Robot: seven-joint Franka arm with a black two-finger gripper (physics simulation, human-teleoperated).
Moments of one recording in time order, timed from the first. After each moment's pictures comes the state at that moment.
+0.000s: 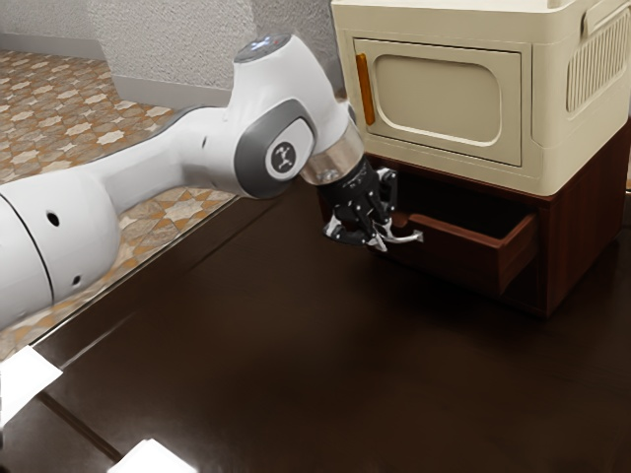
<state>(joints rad) 0.00 0.33 -0.06 -1.39 -0.09 2.03 -1.38</state>
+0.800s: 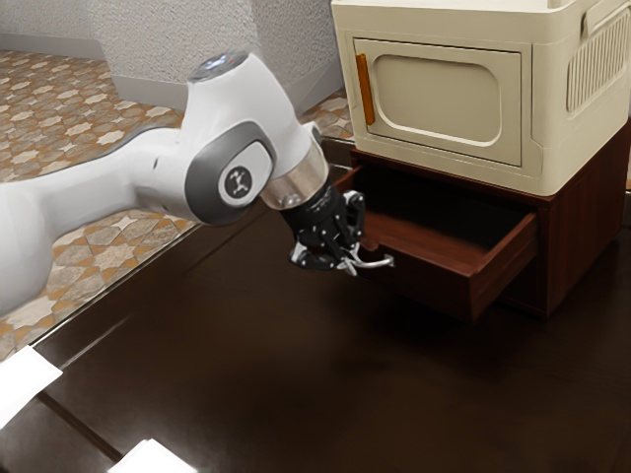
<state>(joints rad) 0.01 0.11 -0.06 -1.68 -0.11 2.08 -1.39</state>
